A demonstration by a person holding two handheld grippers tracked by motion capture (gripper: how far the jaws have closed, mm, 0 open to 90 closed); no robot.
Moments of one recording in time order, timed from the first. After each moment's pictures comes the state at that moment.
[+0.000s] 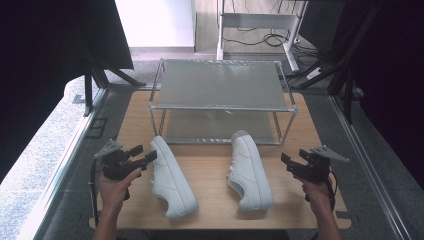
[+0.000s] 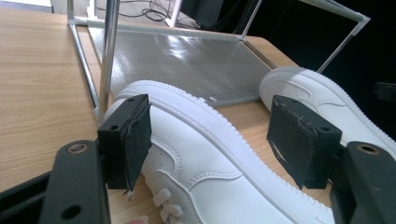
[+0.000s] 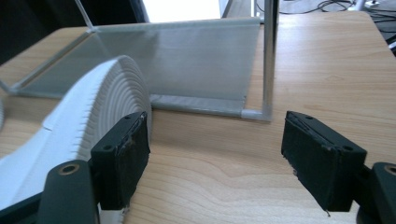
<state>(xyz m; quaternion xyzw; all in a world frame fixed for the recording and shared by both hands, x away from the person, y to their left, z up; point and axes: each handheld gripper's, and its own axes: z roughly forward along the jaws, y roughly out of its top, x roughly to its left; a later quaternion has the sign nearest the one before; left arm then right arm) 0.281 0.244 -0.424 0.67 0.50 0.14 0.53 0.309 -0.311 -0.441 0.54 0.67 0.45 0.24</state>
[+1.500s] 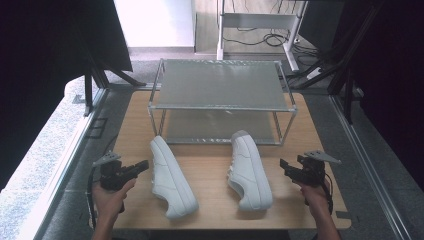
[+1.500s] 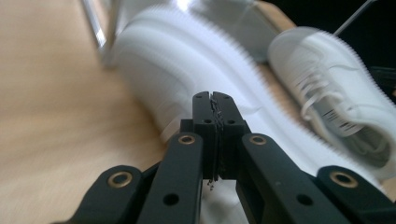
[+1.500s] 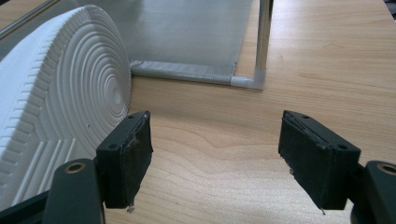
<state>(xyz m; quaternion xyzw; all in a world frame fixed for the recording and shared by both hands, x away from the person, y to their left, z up) 0.263 0.263 -0.456 0.67 0.55 0.08 0.49 0.312 -0.312 -0.465 0.55 0.69 0.41 0.23</state>
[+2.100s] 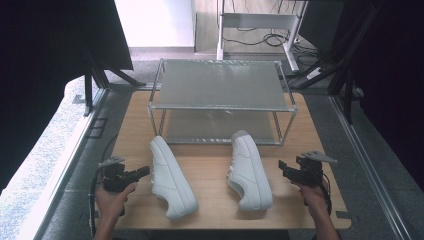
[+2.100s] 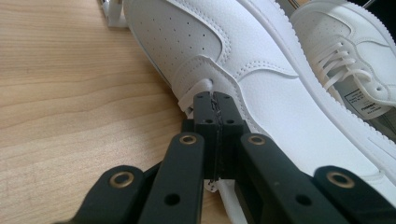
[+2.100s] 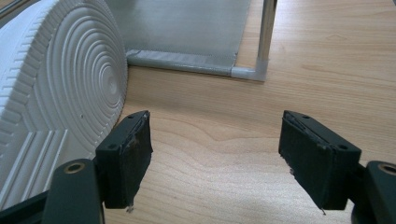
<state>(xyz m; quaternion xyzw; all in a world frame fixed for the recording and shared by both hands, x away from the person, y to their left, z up) 0.271 0.258 -0.475 0.69 0.55 0.06 0.47 0.314 -0.307 -0.469 0.55 0.70 0.39 0.23</state>
